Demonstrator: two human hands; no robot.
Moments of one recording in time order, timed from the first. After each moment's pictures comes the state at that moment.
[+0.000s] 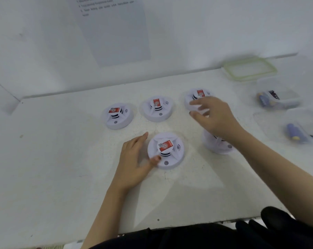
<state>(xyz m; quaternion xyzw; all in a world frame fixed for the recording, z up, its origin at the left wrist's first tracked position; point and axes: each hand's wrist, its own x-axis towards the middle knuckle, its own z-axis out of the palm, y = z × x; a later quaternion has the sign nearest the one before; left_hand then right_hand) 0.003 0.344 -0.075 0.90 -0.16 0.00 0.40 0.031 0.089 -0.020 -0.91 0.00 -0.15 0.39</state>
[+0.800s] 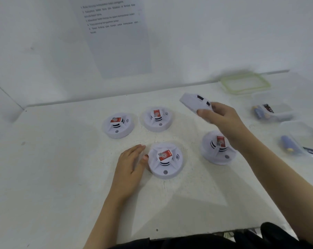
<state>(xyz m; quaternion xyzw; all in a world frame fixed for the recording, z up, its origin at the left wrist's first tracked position) 0.003 0.349 -0.077 0.89 -0.12 0.03 0.43 0.017 0.079 0.010 -0.77 0.08 -0.07 0.63</state>
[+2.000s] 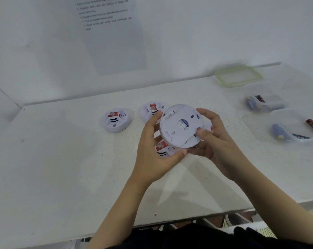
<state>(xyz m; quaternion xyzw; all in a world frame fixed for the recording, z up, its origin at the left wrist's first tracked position) -0.024 0.286 -0.027 0.76 -0.24 0.05 0.60 -0.059 0.115 -0.009 -0.62 0.01 -0.02 0.78</state>
